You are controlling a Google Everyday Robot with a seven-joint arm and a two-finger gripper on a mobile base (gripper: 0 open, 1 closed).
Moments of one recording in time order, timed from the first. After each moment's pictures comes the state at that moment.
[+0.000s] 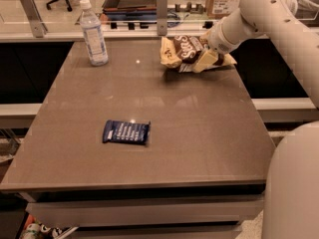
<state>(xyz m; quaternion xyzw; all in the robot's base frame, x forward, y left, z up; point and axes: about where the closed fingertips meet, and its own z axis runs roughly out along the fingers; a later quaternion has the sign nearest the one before) 0.778 -0.152 0.854 -0.58 0.73 0.00 0.36</state>
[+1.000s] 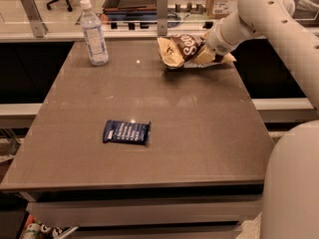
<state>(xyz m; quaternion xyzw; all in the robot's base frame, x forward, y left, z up) 0.779 -0.148 0.849 -0.59 0.73 0.00 0.36</state>
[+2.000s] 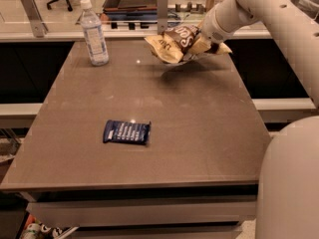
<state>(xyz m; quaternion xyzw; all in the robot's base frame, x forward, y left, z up) 0.776 -0.125 0.892 -0.60 0.71 0.00 0.37</state>
